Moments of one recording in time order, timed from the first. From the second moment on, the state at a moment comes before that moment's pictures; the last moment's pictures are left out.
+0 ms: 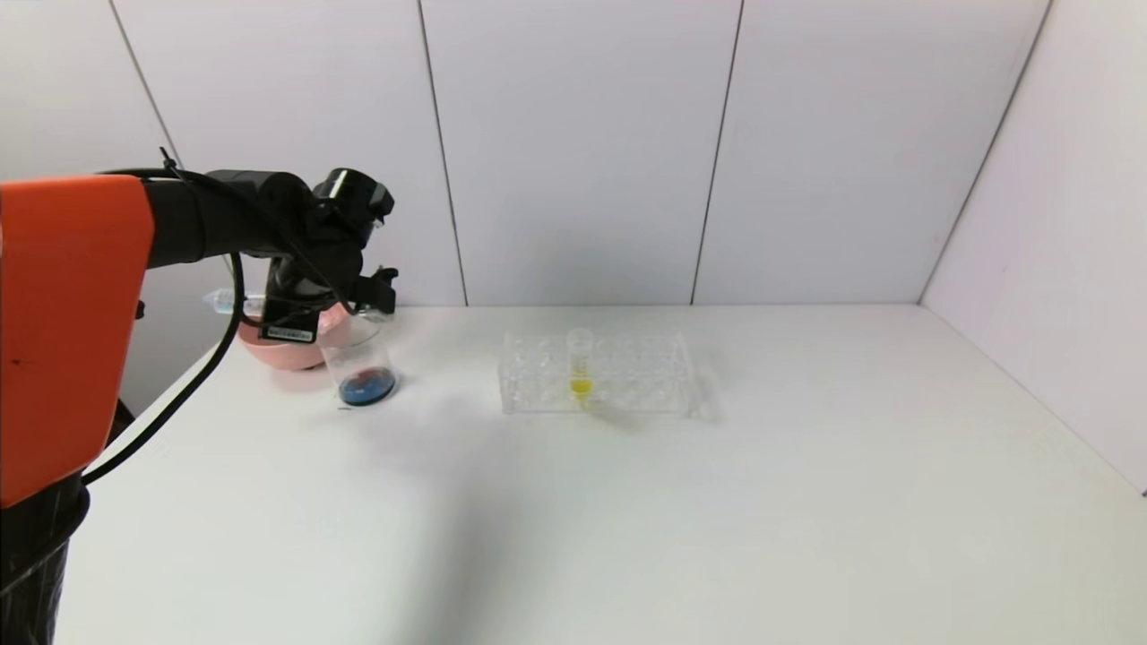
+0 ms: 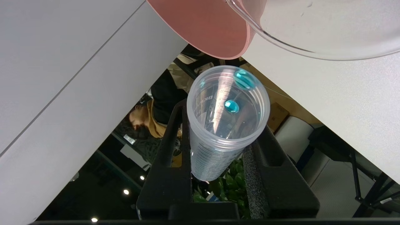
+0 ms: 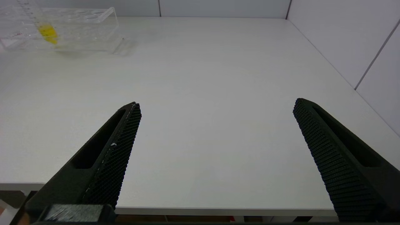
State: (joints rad) left arm -0.18 2.23 -2.02 0.73 0.84 1.29; right arm 0.00 0.00 0.00 0.01 0.00 0.00
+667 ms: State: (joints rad) left arm -0.16 2.20 -2.02 0.67 0.76 1.26; right arm 0.00 0.00 0.00 0.01 0.00 0.00
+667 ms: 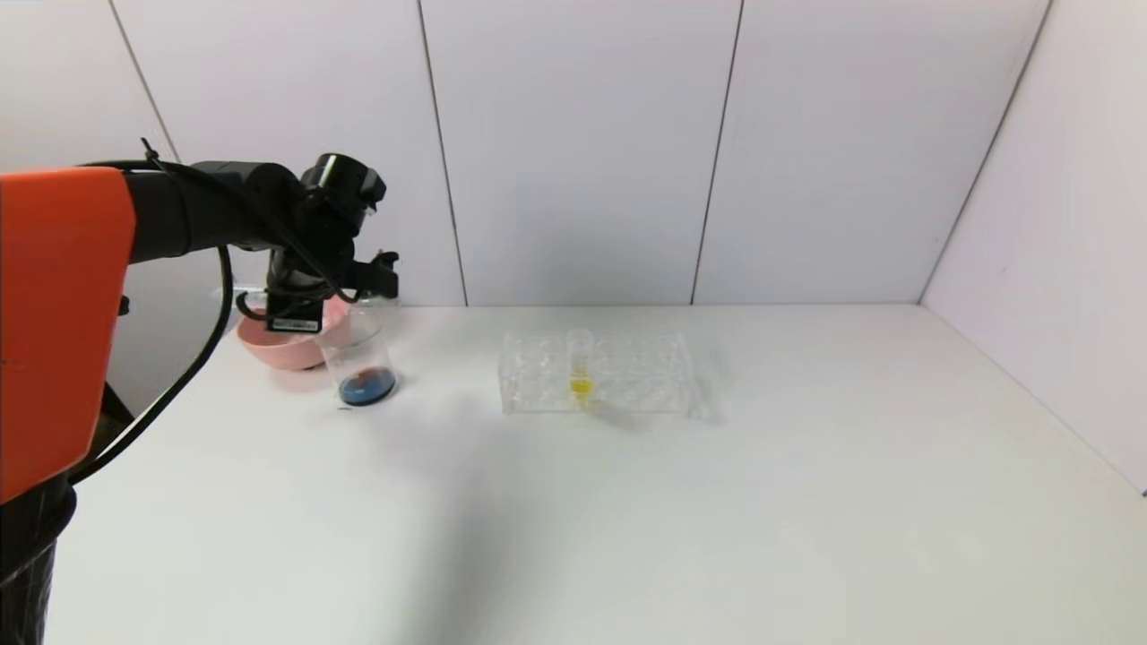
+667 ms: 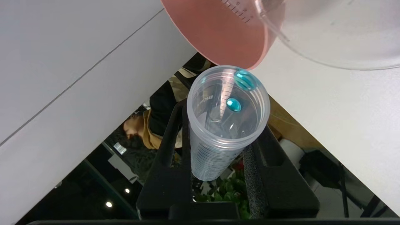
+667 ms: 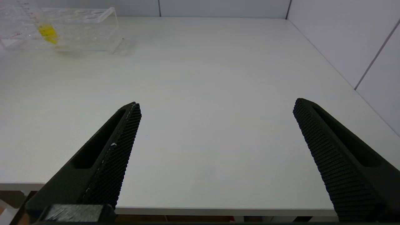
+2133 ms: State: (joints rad) left arm -0.09 2.03 -1.96 0.10 0.28 0.13; right arm 0.00 0.00 0.00 0.01 0.00 0.00
